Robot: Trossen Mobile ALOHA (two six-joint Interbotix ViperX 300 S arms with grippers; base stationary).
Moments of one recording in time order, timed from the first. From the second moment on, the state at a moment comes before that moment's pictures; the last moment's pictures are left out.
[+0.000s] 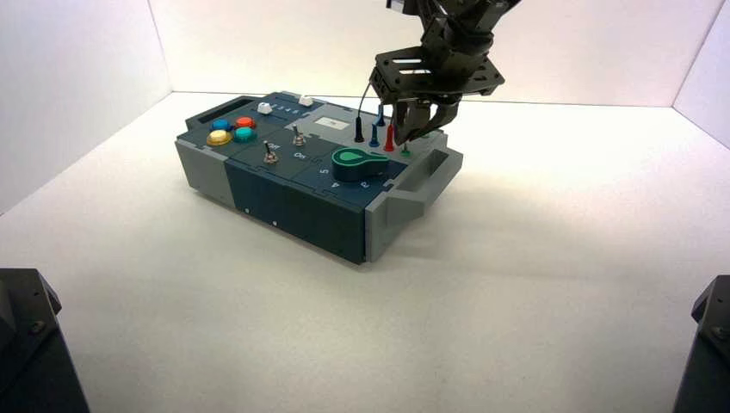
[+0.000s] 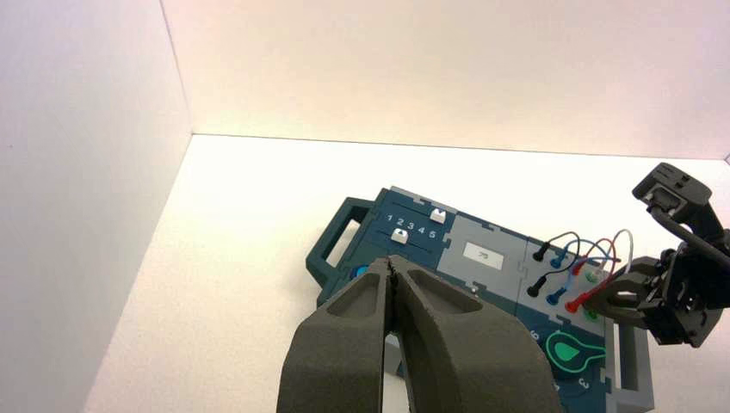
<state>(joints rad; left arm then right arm) -0.09 -1.27 1.10 -0.16 0.61 0.05 0.64 0.10 0.71 0.12 0.27 0.05</state>
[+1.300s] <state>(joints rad) -0.09 -1.27 1.10 -0.16 0.60 0.05 0.64 0.12 0.67 0.12 0.38 0.05</state>
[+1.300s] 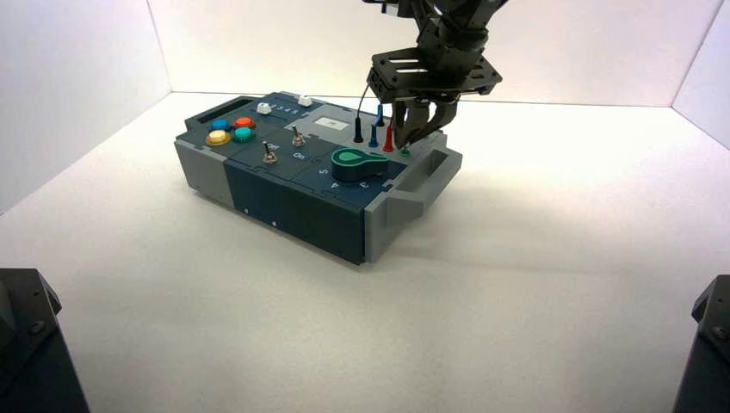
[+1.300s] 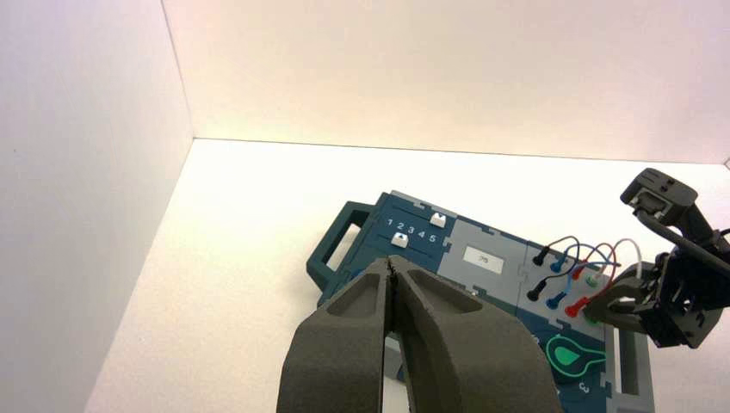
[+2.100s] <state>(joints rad) -0.09 -1.28 1.10 -0.16 0.60 0.05 0.64 0.15 0.64 0.11 0.41 0.05</state>
